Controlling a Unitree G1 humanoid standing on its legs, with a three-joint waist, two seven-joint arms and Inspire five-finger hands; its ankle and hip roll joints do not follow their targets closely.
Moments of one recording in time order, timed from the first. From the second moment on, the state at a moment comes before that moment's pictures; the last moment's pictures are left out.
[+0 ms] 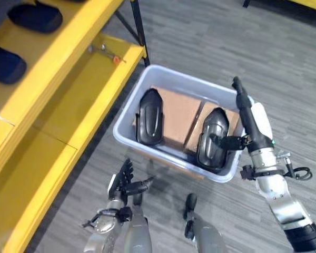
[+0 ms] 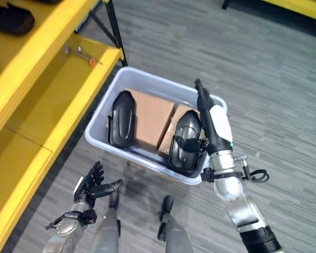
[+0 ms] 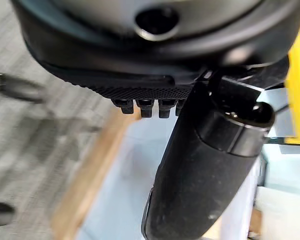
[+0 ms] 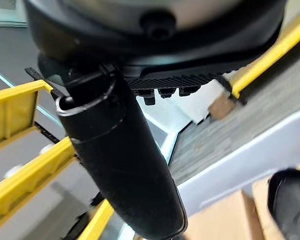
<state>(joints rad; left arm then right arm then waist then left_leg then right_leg) 0.16 0.32 -0.20 0.23 -0.47 -0.11 0.15 -0.21 -0.58 0.14 -0.15 -0.28 -0.10 -0.30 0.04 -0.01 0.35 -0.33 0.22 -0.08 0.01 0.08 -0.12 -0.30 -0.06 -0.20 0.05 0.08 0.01</state>
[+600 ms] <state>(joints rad) 0.03 0.41 -0.20 0.19 -0.47 -0.14 0.19 -0.34 -0.55 0.18 0.13 -0.31 -0.01 -0.34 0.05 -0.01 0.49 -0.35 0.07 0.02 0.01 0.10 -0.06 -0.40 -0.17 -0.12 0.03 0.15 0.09</state>
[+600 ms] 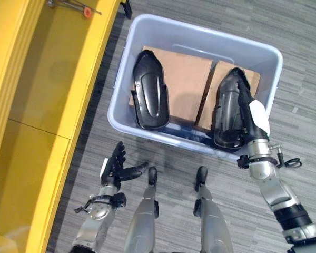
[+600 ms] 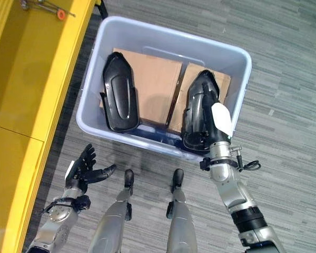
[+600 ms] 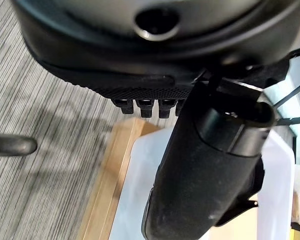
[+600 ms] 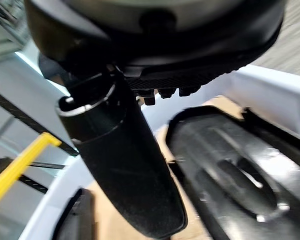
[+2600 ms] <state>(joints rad) -0.07 0.38 -0.30 0.22 -0.55 -0.16 0.19 -0.94 -0.56 0.40 0.66 0.13 -0.03 -0.33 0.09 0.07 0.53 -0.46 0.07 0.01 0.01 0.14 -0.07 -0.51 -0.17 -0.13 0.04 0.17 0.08</state>
